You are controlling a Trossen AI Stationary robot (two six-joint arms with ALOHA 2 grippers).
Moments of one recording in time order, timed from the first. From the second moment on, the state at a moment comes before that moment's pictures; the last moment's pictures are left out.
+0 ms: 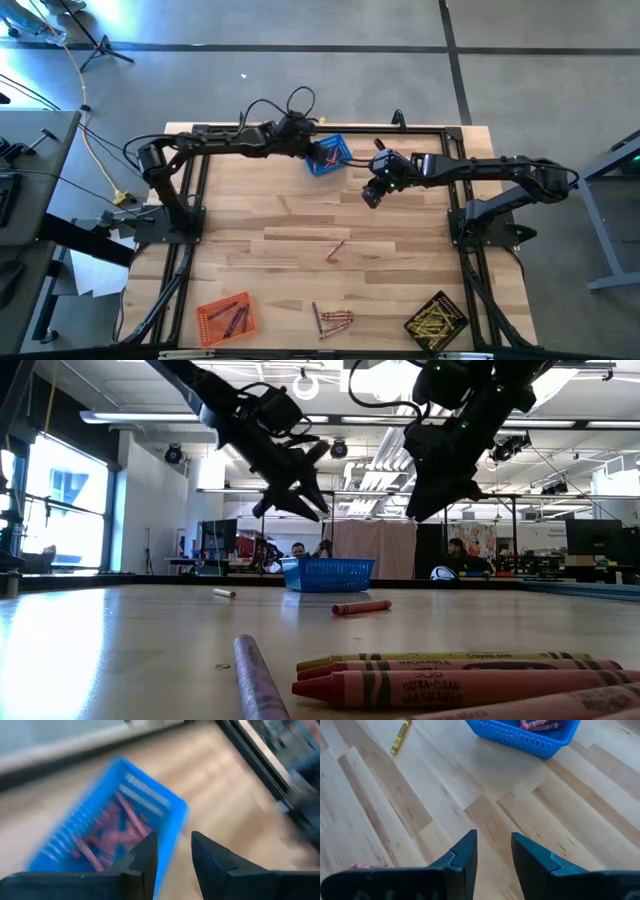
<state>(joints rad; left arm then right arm) 0.47 1.75 1.16 -0.08 0.04 -0.56 -0.25 1.34 0.87 -0.45 0.07 0.44</state>
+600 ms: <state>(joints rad) 0.25 1.75 1.26 -0.78 -0.16 -0.81 -0.25 1.34 0.87 -0.54 0.05 0.36</state>
